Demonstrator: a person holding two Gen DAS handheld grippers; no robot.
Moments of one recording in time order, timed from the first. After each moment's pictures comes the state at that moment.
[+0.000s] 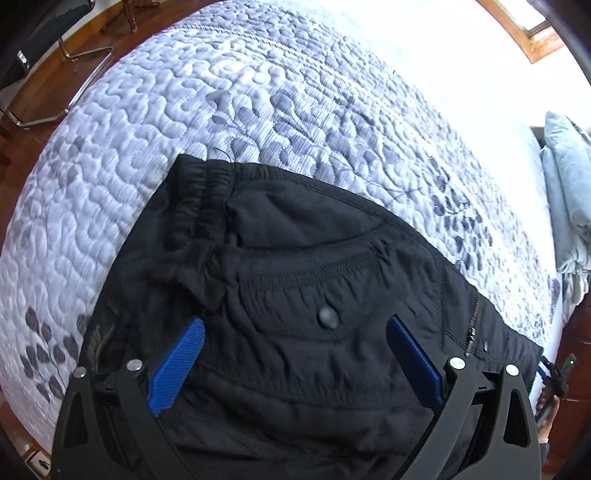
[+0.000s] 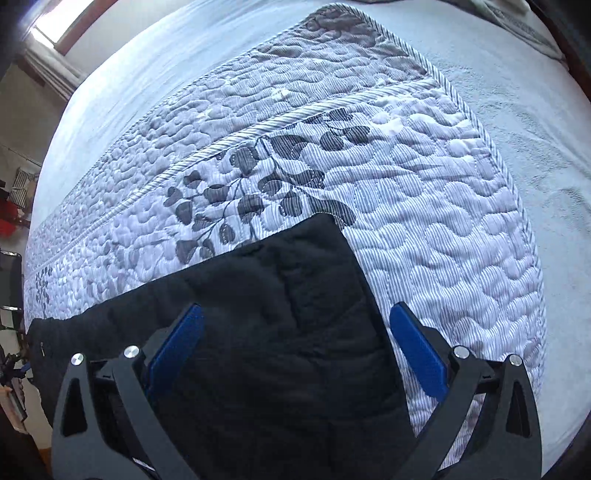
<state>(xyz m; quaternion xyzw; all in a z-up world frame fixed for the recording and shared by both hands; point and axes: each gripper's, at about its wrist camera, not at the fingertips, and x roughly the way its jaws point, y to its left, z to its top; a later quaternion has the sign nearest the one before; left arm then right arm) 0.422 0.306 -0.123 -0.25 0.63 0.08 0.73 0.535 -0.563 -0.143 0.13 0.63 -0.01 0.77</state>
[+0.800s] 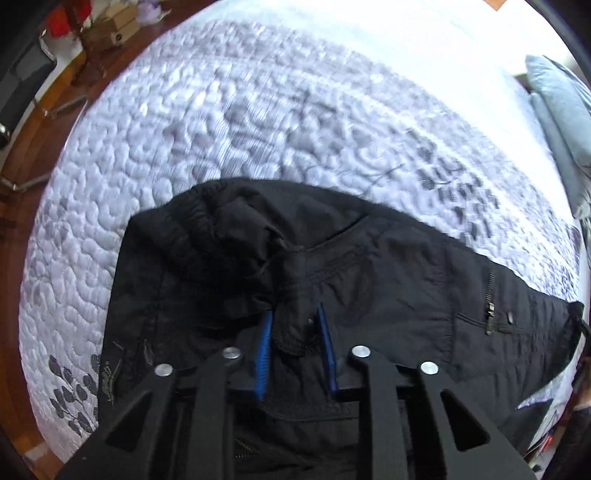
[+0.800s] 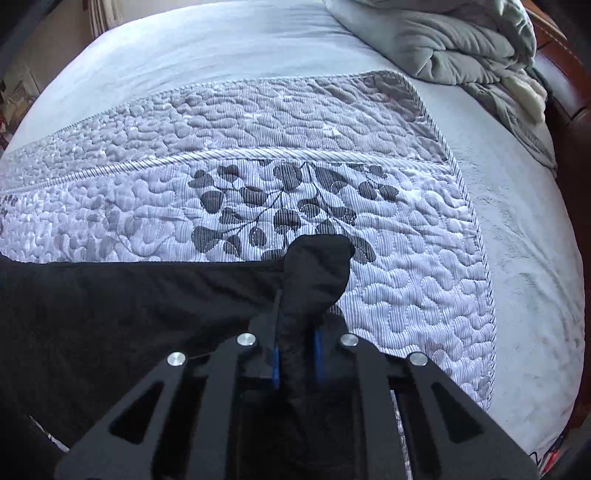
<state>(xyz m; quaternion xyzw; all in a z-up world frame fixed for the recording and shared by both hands) 0.440 0.266 -0.110 -0.14 0.63 0.05 0.76 0.512 -0.492 -0.109 -0.05 0.57 -0.02 0.82</state>
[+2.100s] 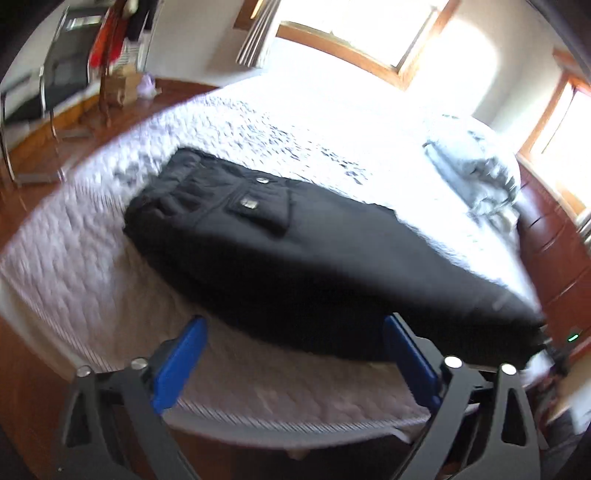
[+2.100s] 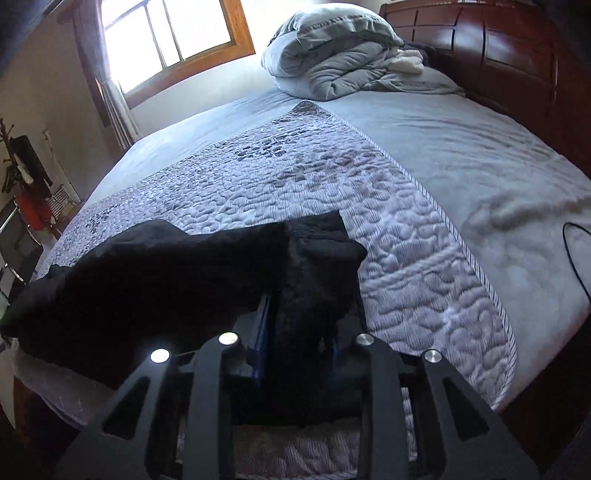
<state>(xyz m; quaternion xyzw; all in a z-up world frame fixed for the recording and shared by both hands) 0.041 0.257 -0.071 -0.22 0.41 -0.04 0.88 0.083 -0.548 -0.092 0.12 0.40 -0.02 0.91</state>
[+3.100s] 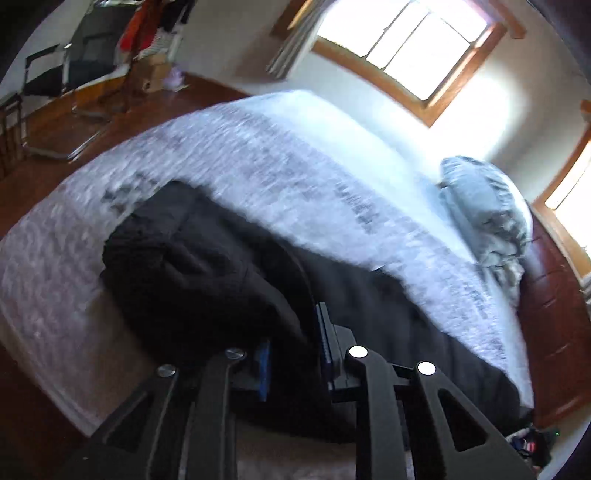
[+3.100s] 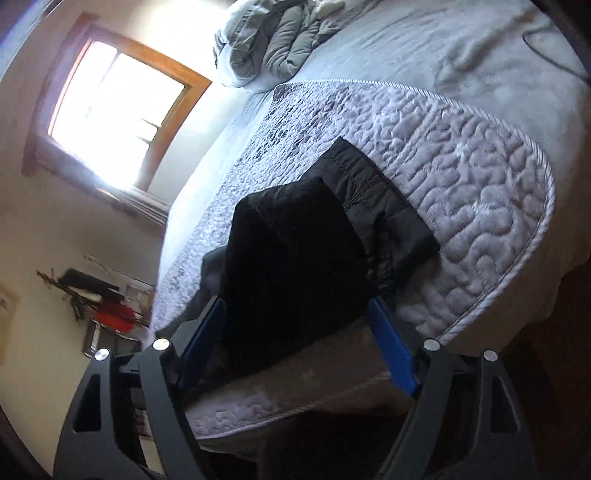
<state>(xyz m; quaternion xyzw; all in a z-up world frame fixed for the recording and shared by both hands) 0.122 0.271 -0.063 -0.26 0.40 0.04 0.88 0.007 -0.552 -0.094 0.45 0.38 0.03 0.81</state>
